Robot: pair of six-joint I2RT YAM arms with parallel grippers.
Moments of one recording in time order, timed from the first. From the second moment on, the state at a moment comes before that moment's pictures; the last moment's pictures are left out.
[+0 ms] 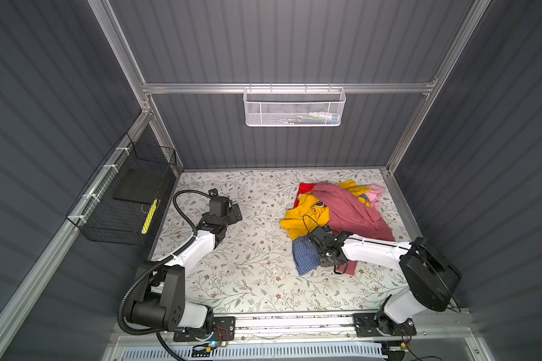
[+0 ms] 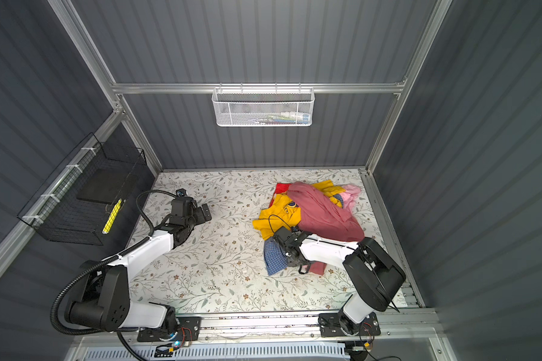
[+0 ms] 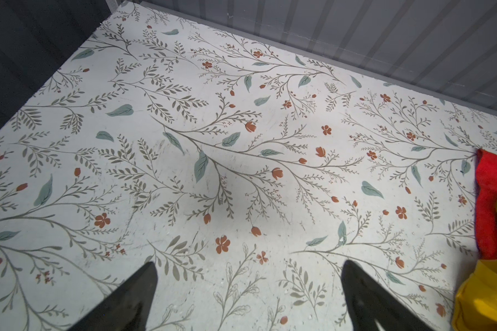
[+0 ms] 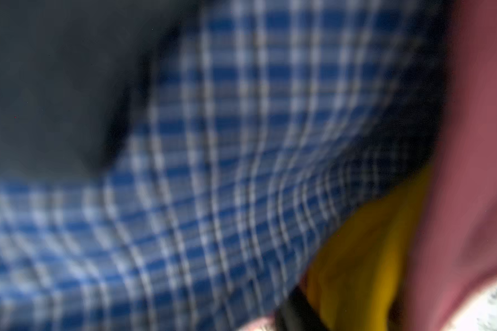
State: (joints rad) left arm -0.24 1.41 0.80 -0.06 -0.26 -0.37; right arm 0.76 1.59 0.82 -0.66 0.34 0.61
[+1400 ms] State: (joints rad) left arm -0.25 1.40 0.81 -0.07 -0.25 -0.37; right arm 0.75 1.04 1.25 -0.86 0.53 0.41
